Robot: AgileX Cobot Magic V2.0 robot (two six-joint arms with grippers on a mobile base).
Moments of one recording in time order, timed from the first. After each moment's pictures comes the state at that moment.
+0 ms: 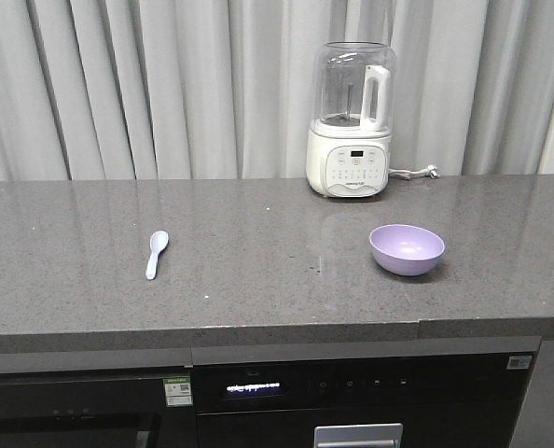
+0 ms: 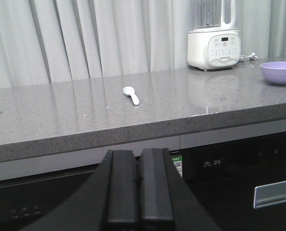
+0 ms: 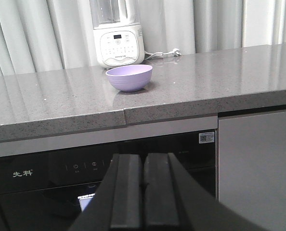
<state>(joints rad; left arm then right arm) -0.15 -0.01 0.03 0.01 0.04 0.02 -0.03 -0.01 0.03 -0.08 0.11 0.18</state>
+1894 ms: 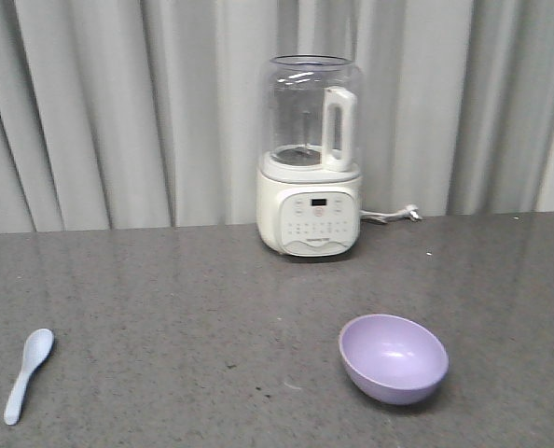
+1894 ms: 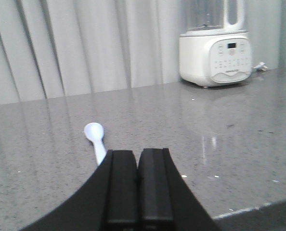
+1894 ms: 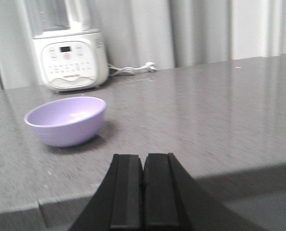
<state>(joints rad) -0.15 -0.01 0.03 0.01 0.04 0.02 -0.03 -0.01 0.03 -0.08 0.11 0.18</state>
